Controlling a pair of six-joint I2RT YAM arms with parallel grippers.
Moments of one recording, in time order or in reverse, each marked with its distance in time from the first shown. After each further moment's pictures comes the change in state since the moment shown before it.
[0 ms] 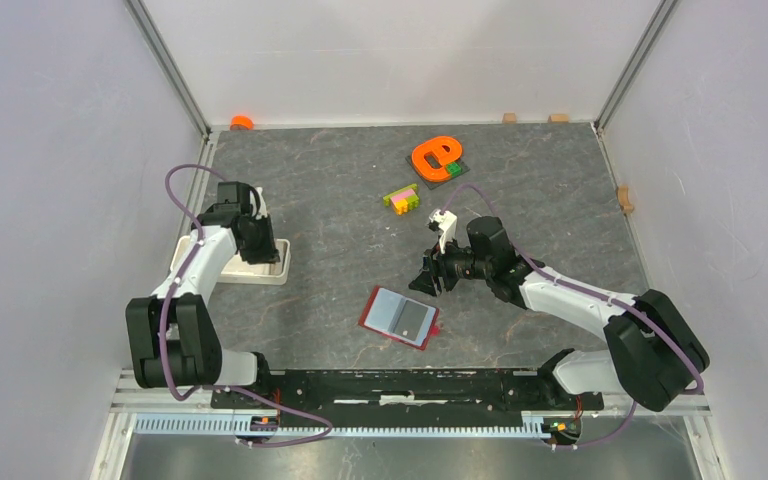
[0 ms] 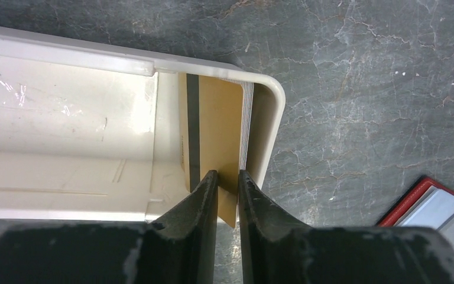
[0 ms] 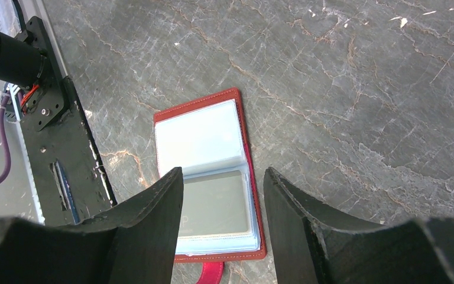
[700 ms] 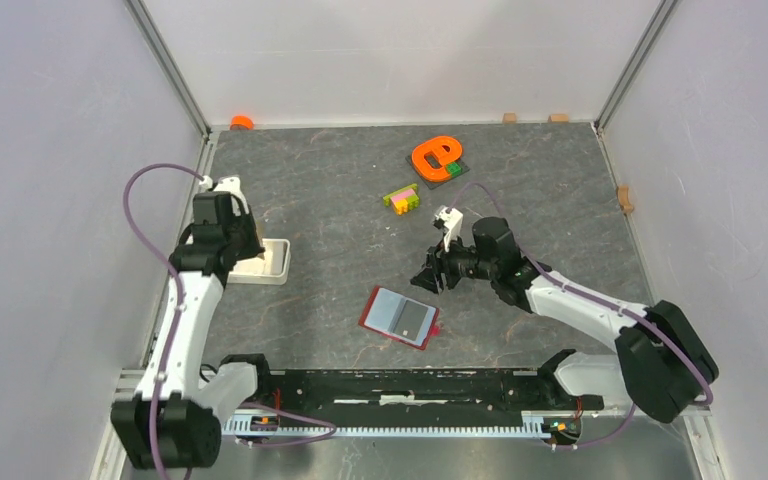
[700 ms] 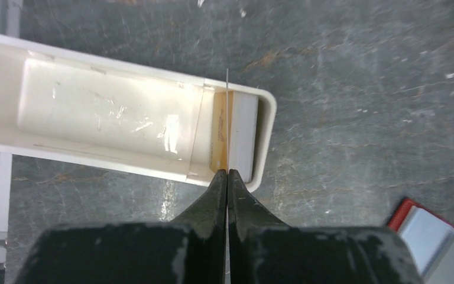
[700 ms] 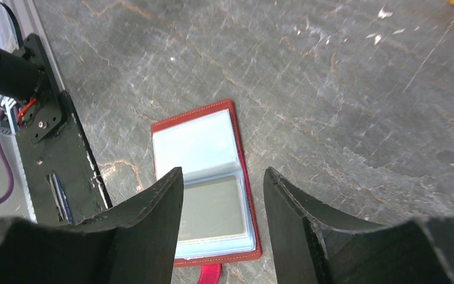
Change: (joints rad) left arm -0.014 -0.325 -0.034 0.006 -0.152 0.000; right arm 0.000 -0.036 -0.012 0.010 0.030 0.004
